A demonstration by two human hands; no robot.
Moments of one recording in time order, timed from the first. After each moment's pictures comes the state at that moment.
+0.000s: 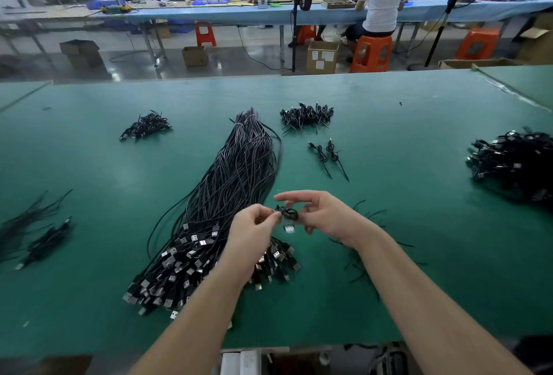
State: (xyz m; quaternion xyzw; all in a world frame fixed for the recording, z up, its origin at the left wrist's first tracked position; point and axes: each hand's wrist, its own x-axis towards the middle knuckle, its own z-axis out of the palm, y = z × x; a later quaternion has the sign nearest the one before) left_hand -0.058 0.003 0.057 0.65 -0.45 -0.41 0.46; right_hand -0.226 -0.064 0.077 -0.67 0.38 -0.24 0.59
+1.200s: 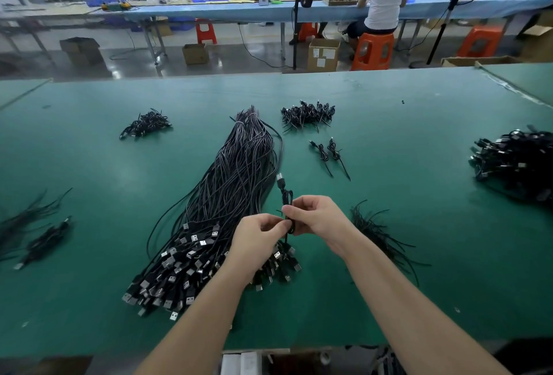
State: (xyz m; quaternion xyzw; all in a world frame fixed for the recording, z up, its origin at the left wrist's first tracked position) left_hand -0.057 0.000 0.040 0.64 -0.49 -0.42 0.42; right_hand -0.208 -0.065 0.048 -0.53 0.46 -0.33 0.63
